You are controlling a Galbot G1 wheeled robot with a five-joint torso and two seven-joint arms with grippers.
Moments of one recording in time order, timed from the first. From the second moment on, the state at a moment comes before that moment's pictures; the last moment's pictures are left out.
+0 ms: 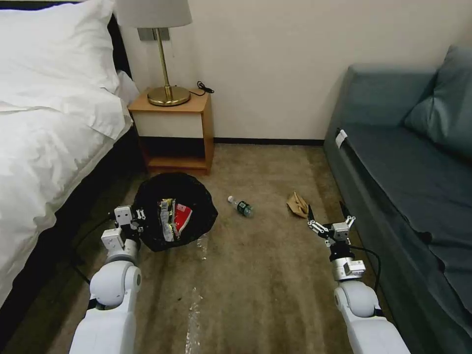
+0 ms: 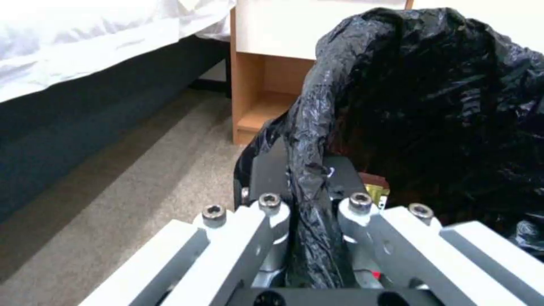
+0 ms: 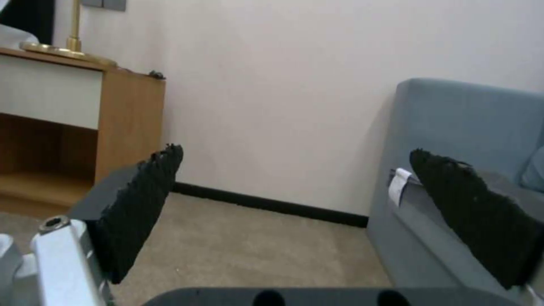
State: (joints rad) left arm 1.19 -1.44 -0.66 -1.83 -0.18 0.27 -0.09; right arm -1.18 1.32 0.53 1.46 0.09 0.52 -0.03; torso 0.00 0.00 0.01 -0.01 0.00
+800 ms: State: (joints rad) left arm 1.21 -1.44 -0.67 -1.85 -0.19 0.27 -0.09; right arm -1.20 1.33 0.54 1.45 0.07 0.54 -0.04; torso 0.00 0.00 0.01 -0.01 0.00
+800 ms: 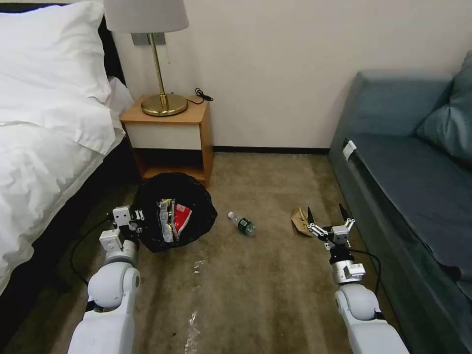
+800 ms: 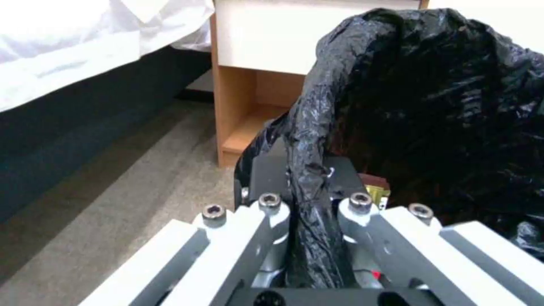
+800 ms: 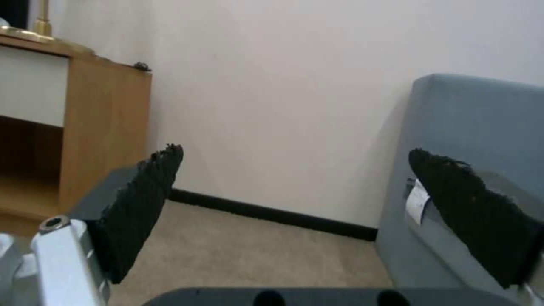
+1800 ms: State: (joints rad) left arm 1.24 -1.44 -0.68 -1.89 -0.18 0.27 -0.09; right arm -1.14 1.29 0.48 1.44 0.04 0.59 -0.03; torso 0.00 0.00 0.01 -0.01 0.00
